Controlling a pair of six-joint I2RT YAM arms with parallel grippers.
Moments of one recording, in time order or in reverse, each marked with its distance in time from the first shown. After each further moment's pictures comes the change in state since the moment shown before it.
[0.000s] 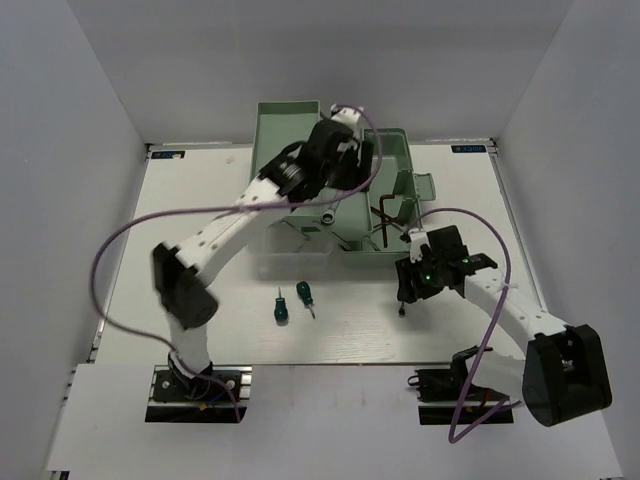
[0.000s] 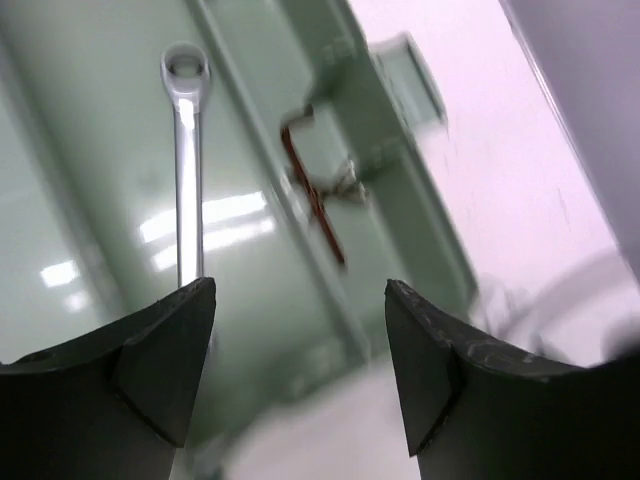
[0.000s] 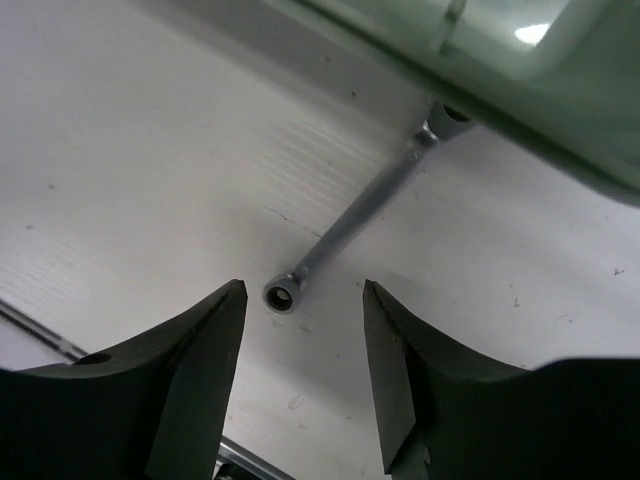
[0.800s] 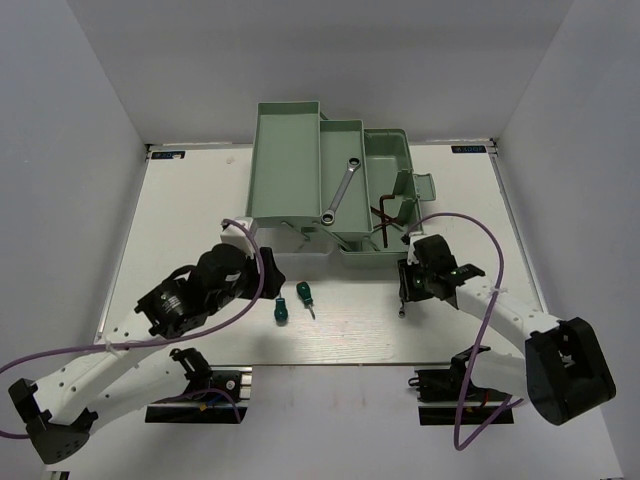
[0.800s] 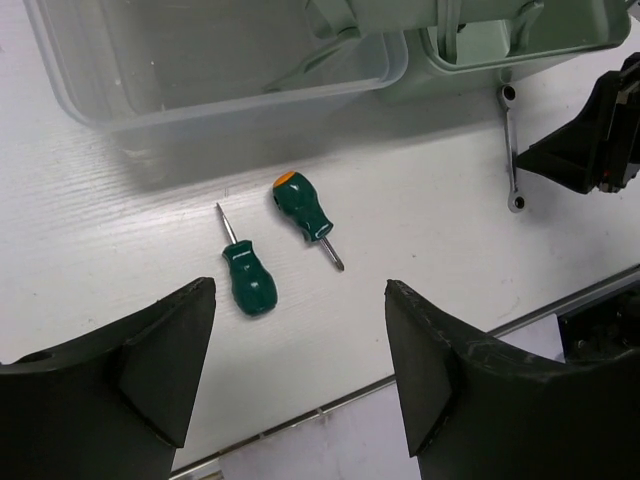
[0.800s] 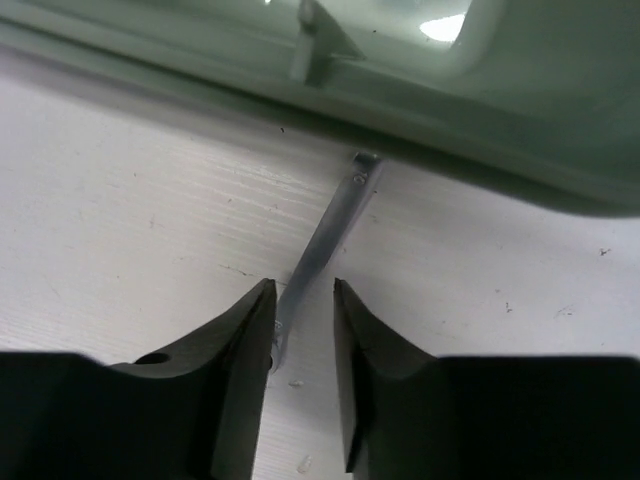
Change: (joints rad) left arm -0.084 -1.207 -1.290 -0.011 -0.093 -0.204; right arm 0.129 0.016 -0.112 0.198 0.277 0.238
